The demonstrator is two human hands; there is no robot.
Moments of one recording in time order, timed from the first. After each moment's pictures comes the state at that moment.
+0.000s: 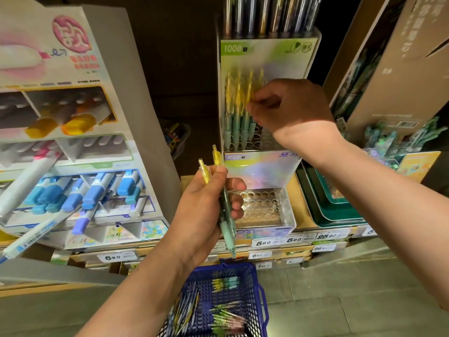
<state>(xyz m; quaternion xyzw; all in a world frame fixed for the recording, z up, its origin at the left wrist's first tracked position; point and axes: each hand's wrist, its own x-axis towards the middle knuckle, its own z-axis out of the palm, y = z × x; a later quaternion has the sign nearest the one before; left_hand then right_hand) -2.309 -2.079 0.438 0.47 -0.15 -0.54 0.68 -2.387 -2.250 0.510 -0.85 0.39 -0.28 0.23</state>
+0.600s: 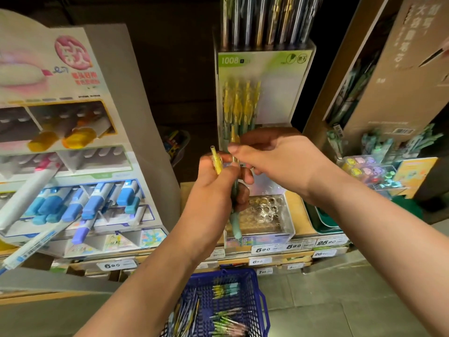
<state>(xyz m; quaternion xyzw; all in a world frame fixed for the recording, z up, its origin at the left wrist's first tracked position) -2.310 -2.098 0.449 0.51 -0.28 -0.46 0.67 -2.409 -2.207 0.501 -0.78 0.37 -0.14 0.49</state>
